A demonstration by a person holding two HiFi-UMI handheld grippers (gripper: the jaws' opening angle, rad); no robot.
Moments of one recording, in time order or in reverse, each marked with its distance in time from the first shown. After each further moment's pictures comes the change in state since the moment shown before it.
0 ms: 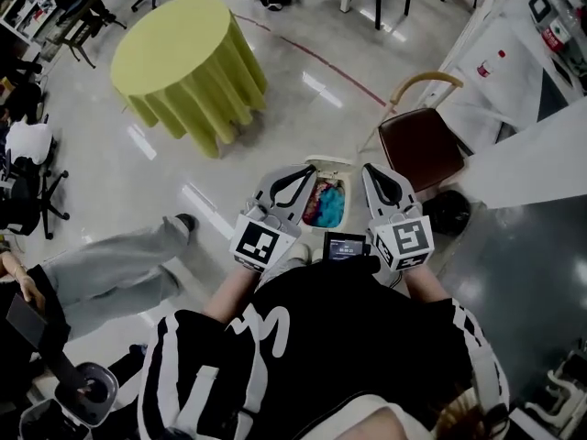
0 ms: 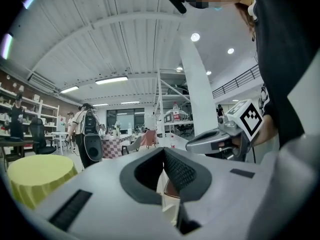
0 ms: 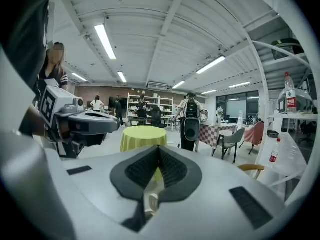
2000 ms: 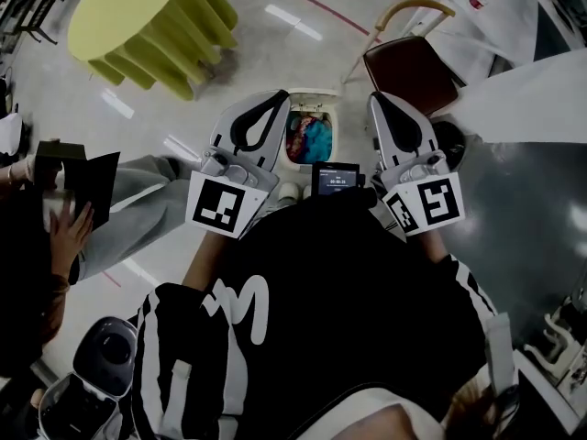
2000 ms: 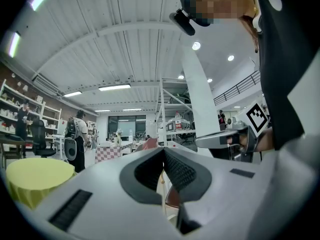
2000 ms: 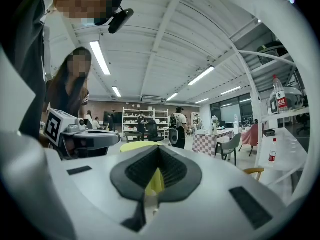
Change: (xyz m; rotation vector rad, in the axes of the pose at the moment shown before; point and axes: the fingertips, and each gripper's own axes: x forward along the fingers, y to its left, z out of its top) left arm -0.003 0.013 0.032 -0.036 -0.055 0.024; right arm -0.029 -0.011 0.050 0.086 -0.160 -0.050
